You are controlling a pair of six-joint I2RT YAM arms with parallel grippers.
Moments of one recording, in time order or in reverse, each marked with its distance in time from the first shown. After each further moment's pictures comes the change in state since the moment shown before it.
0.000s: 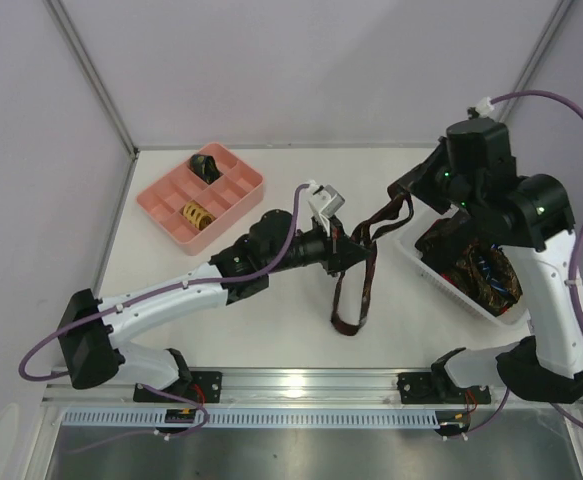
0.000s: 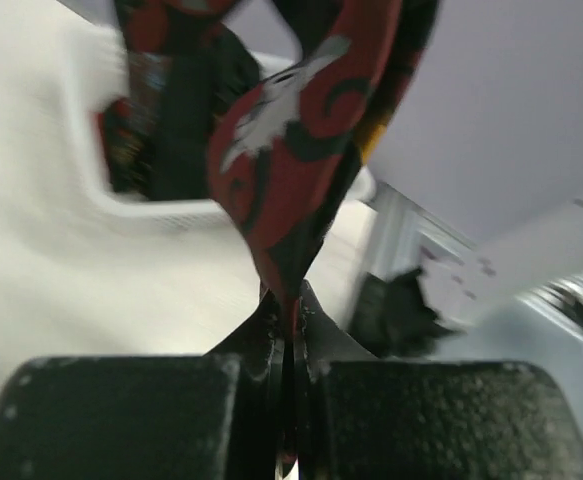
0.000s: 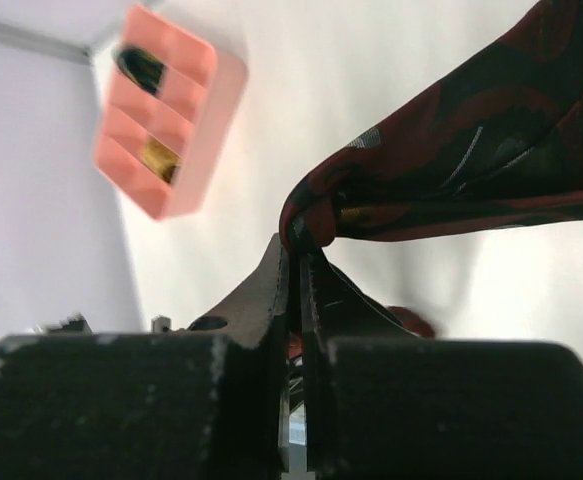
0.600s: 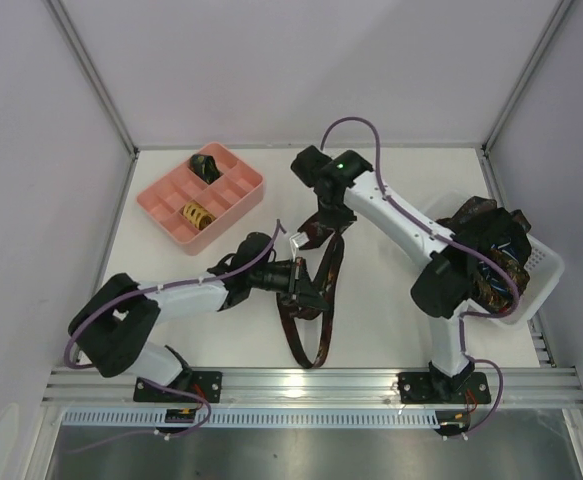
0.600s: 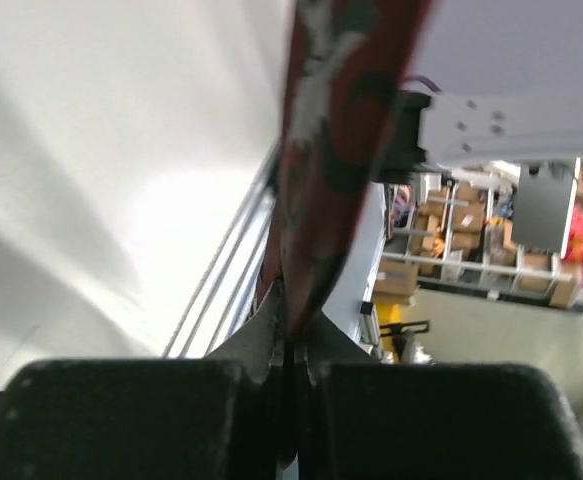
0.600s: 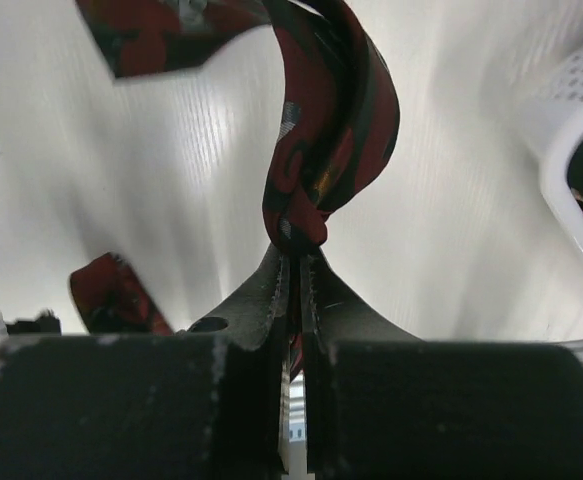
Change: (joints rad) left arm 0.280 0.085 -0.459 0.176 0.645 -0.523; right arm 0.228 0.642 0.007 -0.074 0.146 -0.260
